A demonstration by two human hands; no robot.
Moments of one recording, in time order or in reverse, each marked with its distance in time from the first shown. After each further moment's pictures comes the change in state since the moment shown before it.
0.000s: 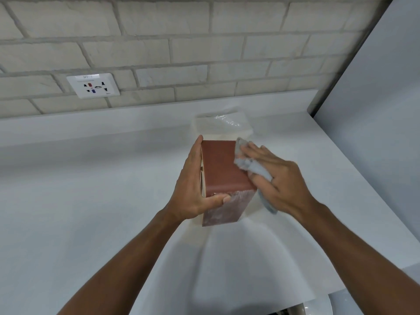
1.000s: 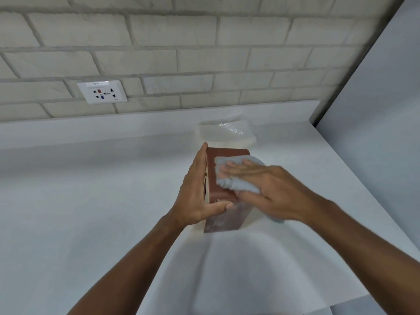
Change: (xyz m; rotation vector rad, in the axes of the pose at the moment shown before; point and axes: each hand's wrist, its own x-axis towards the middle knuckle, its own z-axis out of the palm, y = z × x) left_hand 0.000 -0.004 0.000 0.030 0.010 0.002; right_hand 0.023 -0.027 -0.013 -0.146 -0.439 -0.095
